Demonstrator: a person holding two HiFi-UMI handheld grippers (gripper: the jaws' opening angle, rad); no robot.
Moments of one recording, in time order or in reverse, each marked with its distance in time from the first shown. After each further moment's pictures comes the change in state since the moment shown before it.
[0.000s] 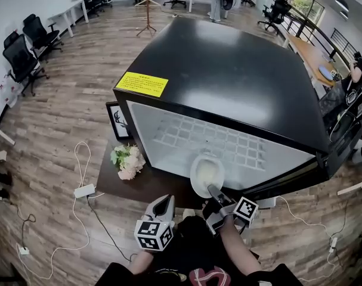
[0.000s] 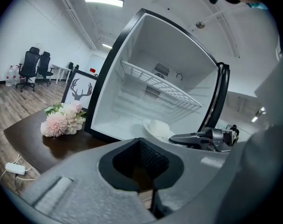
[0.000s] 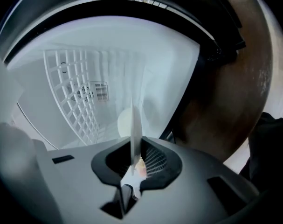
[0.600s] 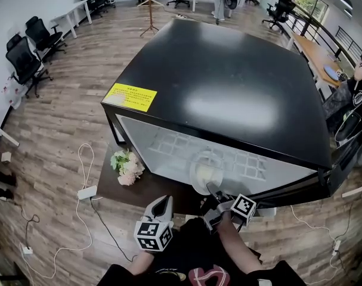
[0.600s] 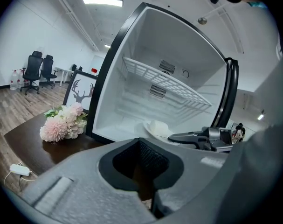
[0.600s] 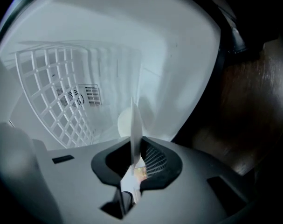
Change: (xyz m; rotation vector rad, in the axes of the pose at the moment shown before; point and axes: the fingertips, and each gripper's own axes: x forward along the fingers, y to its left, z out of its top) left arm 0.023 0.013 0.008 0.006 0.008 0.061; right arm 0.036 -0.007 0.023 0.034 -0.010 -0.028
